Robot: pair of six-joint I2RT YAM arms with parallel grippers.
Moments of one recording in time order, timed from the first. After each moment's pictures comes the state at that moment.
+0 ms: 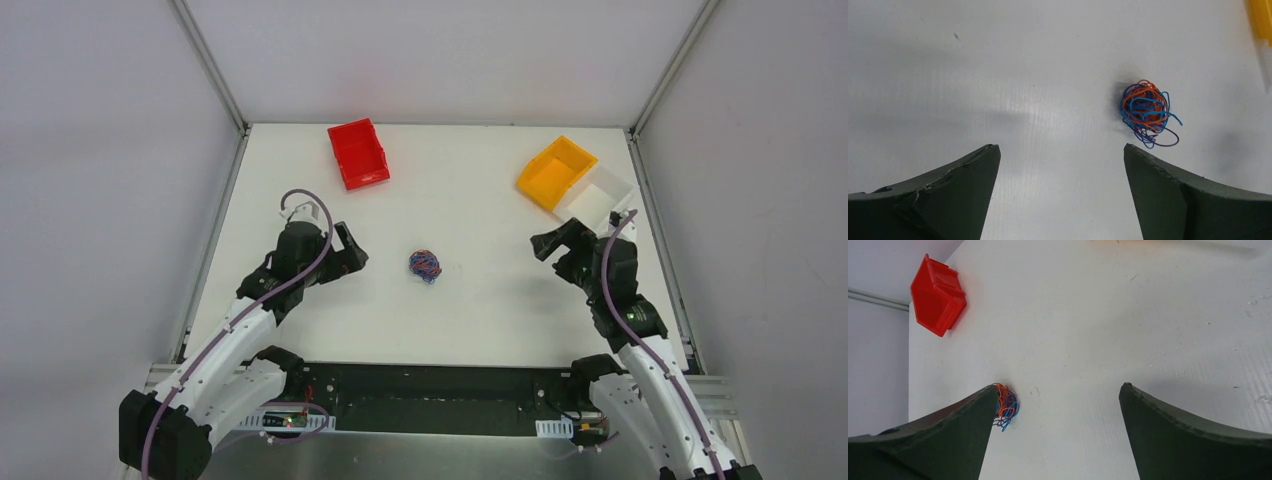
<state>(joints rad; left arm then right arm) -0.37 0.84 0.58 -0.41 -0.10 -0.68 0.25 0.61 0.55 -0.38 0.07 0.76</state>
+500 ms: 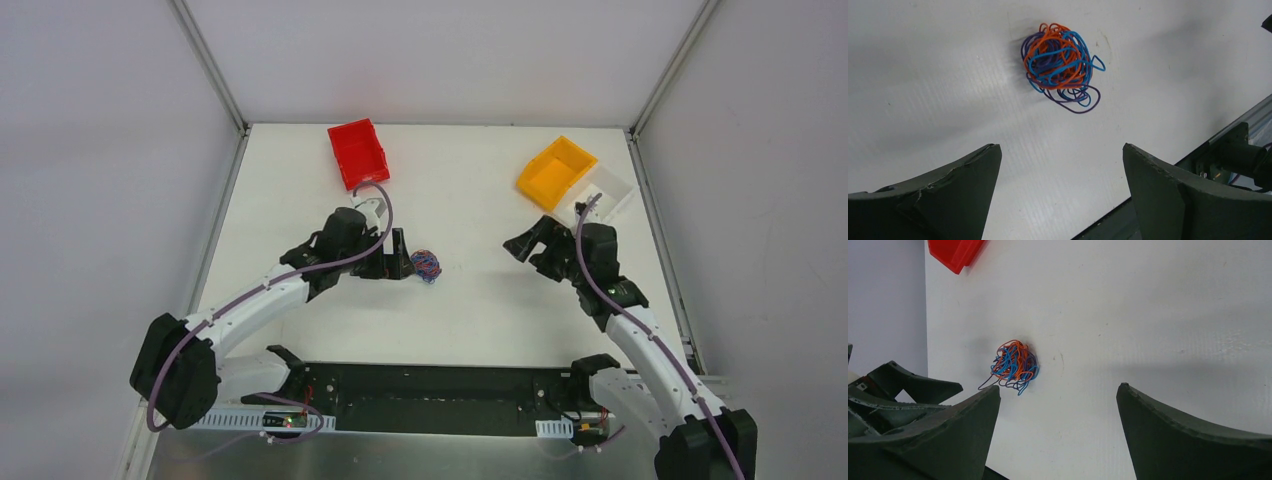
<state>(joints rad) -0.58 1.13 0.69 -0.26 0.16 -0.55 0.26 0.82 0.54 -0.23 -0.20 0.74</state>
